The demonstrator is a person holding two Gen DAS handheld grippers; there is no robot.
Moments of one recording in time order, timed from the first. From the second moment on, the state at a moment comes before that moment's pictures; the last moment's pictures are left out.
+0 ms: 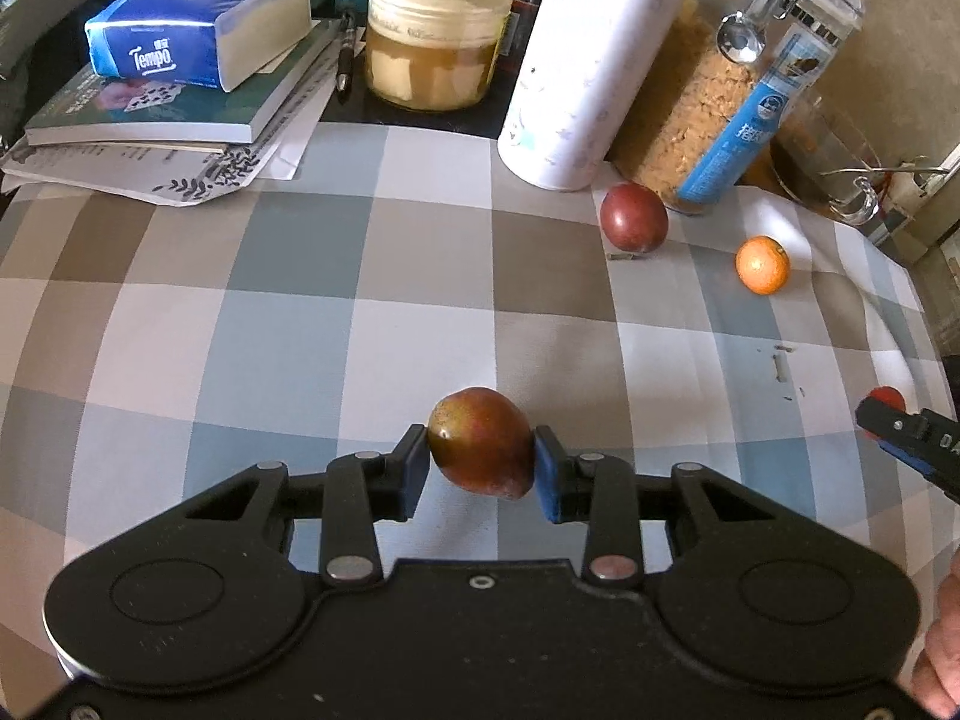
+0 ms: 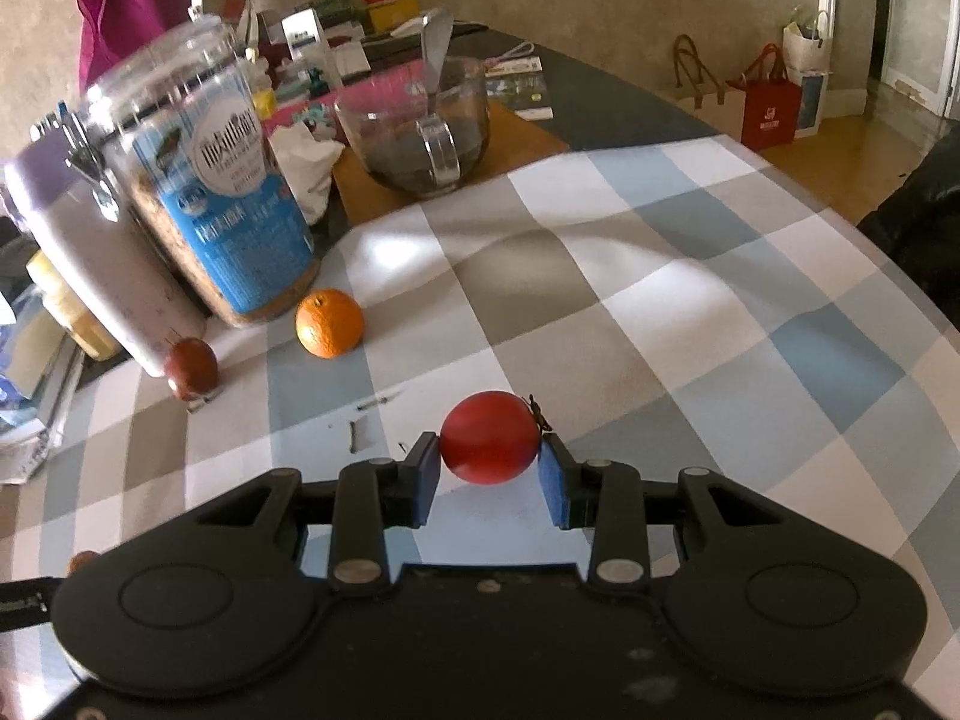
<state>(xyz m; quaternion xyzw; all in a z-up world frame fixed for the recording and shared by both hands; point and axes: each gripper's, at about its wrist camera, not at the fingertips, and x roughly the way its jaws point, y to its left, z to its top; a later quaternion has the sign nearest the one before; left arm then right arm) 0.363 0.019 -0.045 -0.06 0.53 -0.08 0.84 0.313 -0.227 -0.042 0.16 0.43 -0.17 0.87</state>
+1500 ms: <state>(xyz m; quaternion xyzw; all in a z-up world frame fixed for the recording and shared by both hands) 0.339 0.026 -0.003 -0.03 0.47 -0.04 0.88 0.290 -0.189 -0.014 0.20 0.46 -0.04 0.86</state>
